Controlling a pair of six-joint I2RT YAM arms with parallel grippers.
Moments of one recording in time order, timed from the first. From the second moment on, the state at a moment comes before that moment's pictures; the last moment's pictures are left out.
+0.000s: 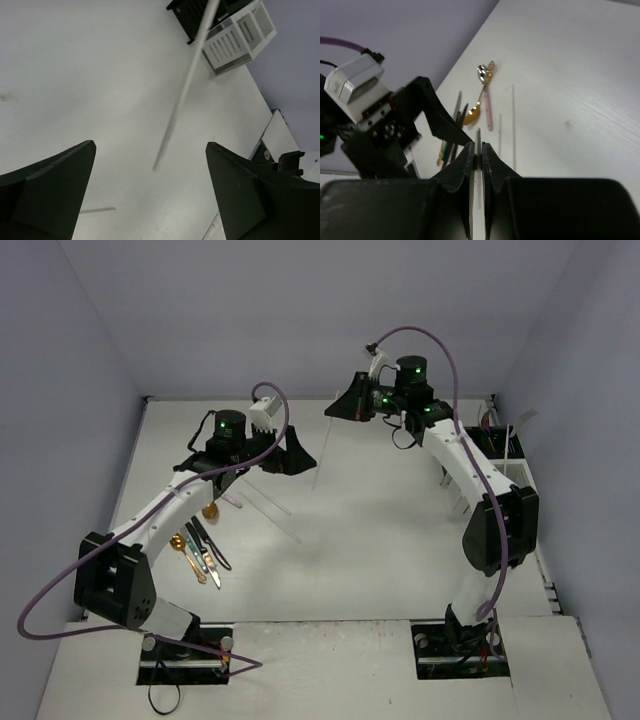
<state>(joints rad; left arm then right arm) -0.37 1.45 1.19 -0.21 0.54 -0.38 0.26 1.76 1.62 -0.18 -0.81 0.44</state>
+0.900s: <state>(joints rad) -0.13 1.53 1.43 -0.62 0.26 -0.17 -0.25 1.43 1.62 -0.69 -0.03 -0.46</state>
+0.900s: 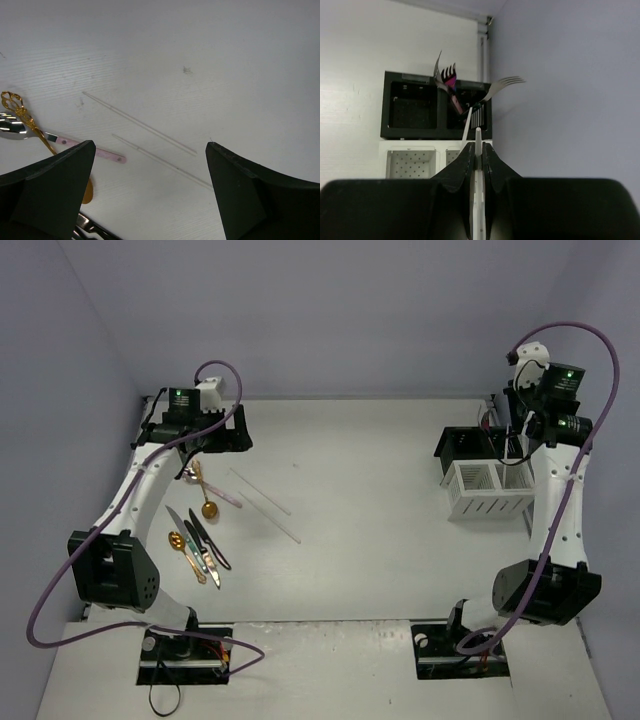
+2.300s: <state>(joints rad) -0.24 1.43 1.28 -0.62 -0.11 -0.22 -0.44 1.43 1.27 -0.43 -0.38 -0.45</state>
